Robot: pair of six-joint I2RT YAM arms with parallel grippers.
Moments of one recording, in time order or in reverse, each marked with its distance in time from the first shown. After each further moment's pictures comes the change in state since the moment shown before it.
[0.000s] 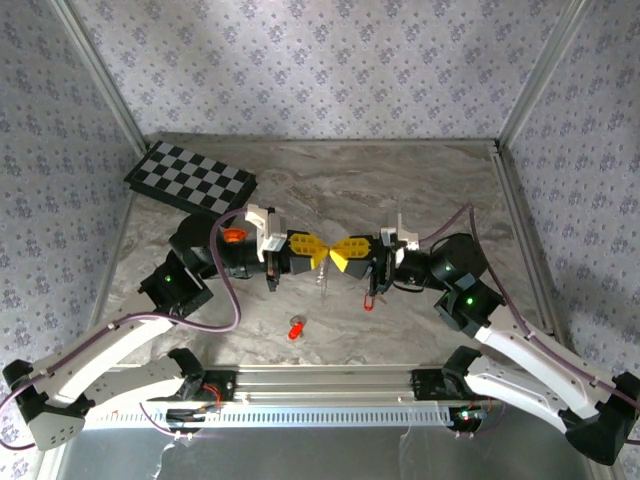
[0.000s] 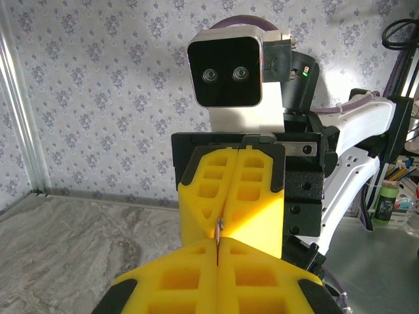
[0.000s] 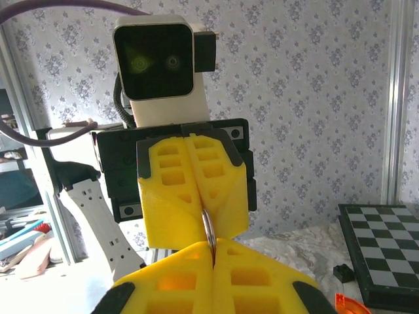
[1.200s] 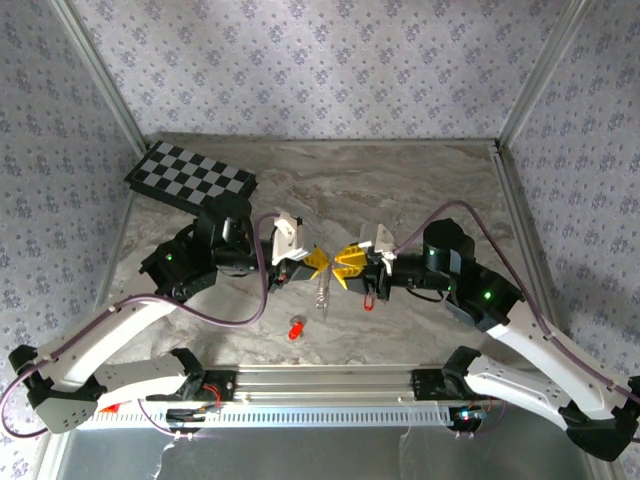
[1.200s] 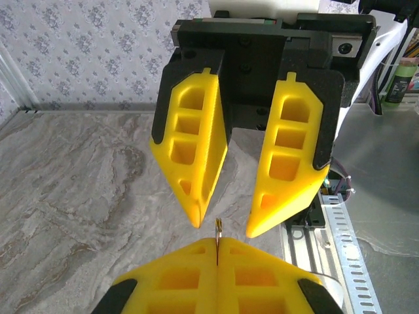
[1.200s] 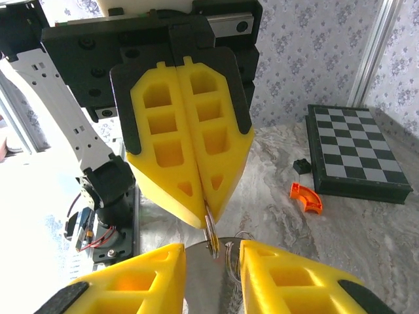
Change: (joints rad) left arm 0.000 0.134 0.242 -0.581 -0.008 0.367; right arm 0.029 0.022 0.211 -0.656 0.078 -0.360
